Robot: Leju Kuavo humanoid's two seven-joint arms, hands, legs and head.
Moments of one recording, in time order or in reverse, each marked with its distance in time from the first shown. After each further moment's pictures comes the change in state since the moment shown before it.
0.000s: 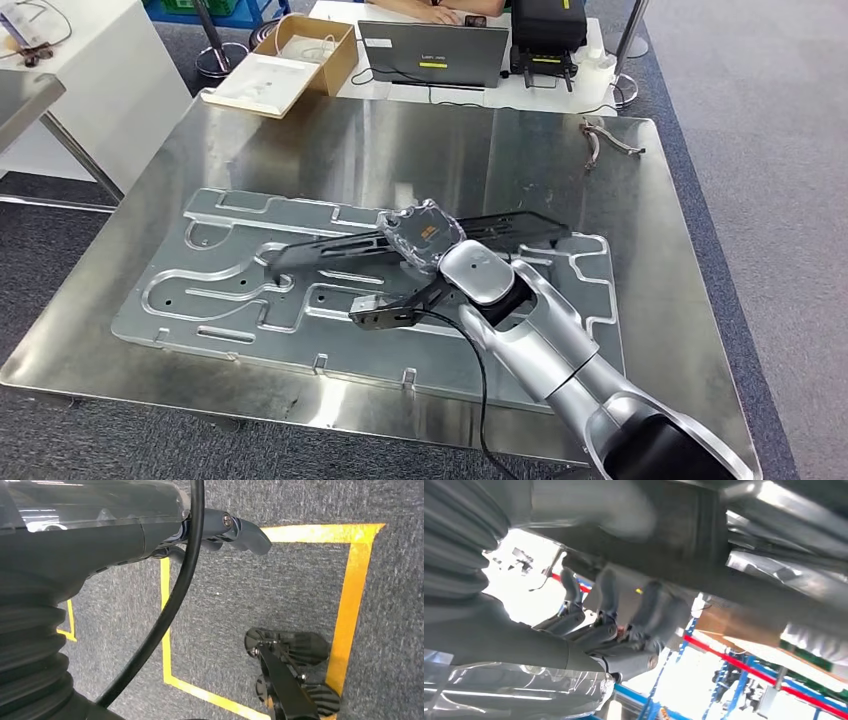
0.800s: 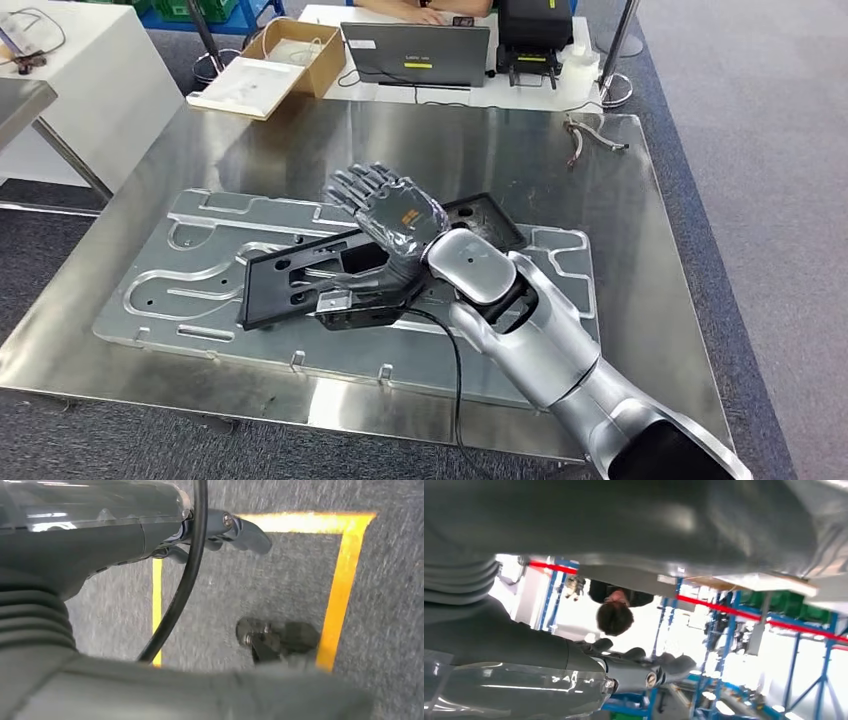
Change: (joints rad) left arm 0.005 -0.003 0.002 -0.002 0.025 -0.020 -0.012; right arm -0.007 0.004 0.020 -0.210 -0.115 0.000 0.004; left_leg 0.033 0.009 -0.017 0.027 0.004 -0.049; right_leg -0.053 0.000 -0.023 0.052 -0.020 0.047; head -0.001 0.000
